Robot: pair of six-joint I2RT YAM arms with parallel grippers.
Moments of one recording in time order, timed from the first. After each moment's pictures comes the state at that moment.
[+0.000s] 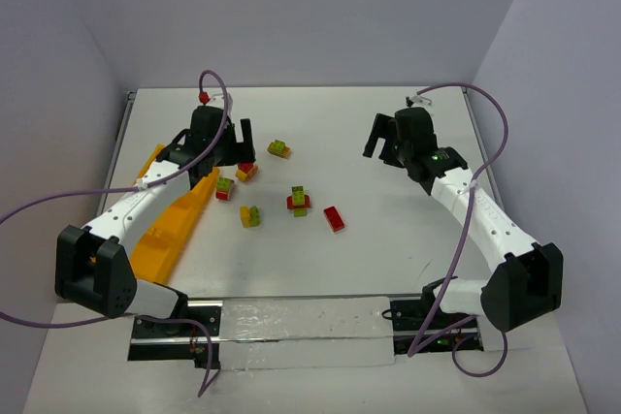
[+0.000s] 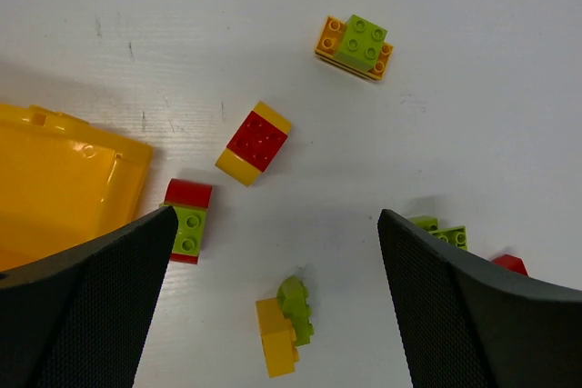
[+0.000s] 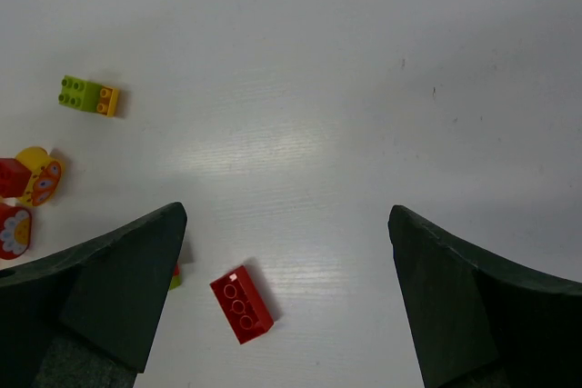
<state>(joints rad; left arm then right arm) -0.41 1.41 1.13 -0.40 -0.15 -0.35 0.33 1.27 1.07 -0.45 0.19 0.51</state>
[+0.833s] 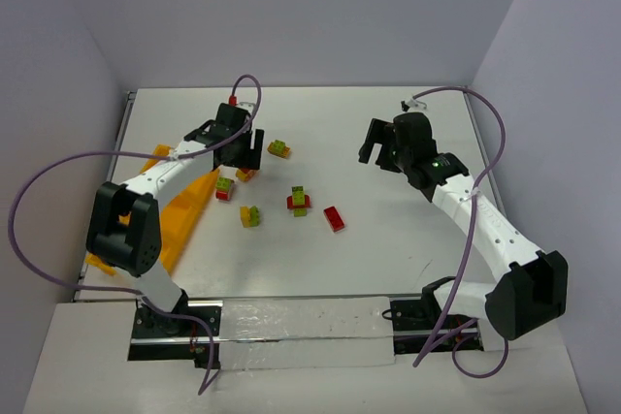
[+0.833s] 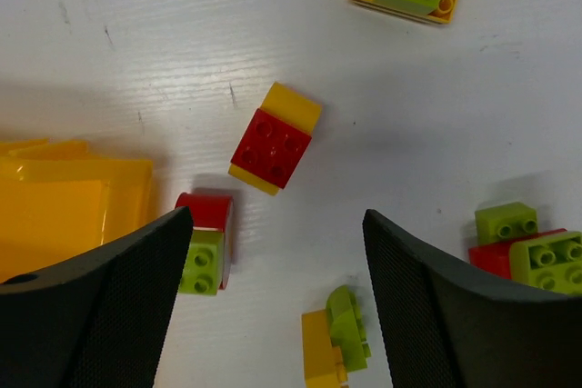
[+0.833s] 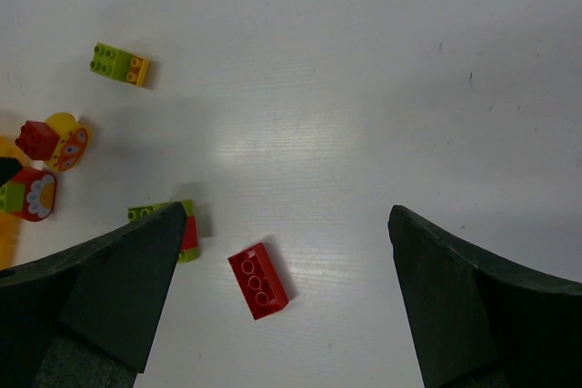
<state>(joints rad) -0.42 1.68 1.25 -0.48 -0.16 -0.18 0.36 1.22 1.04 -0.45 0.14 0.52</state>
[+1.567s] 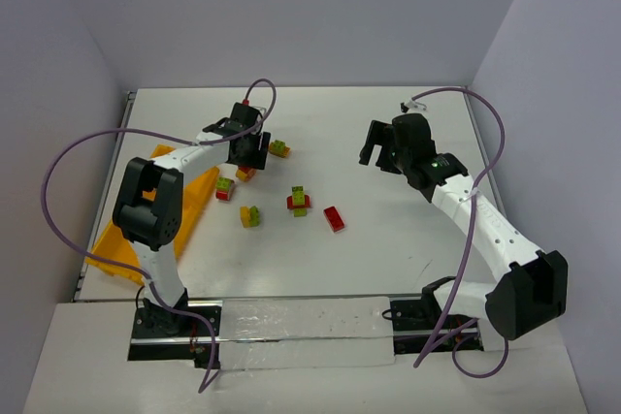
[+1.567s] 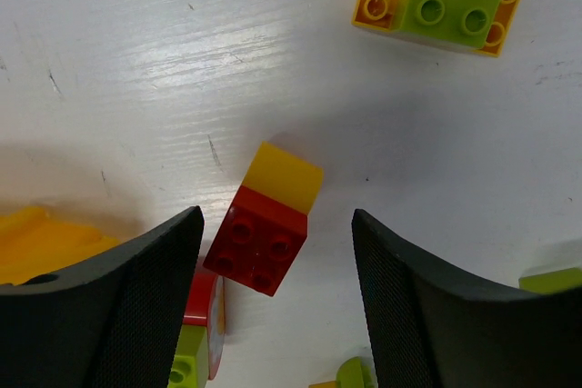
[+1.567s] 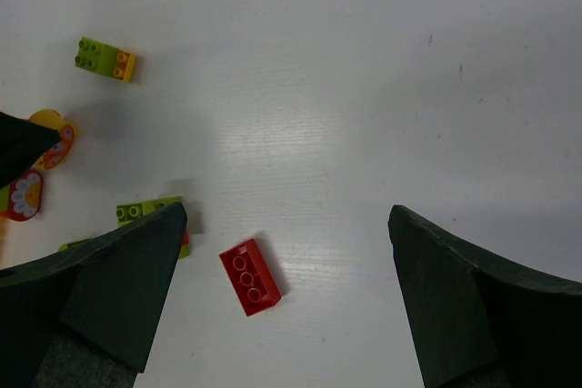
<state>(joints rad) -0.42 1.90 1.36 -0.45 -0.16 -0.14 0.37 1.22 1.04 -0.47 0.16 0.51</state>
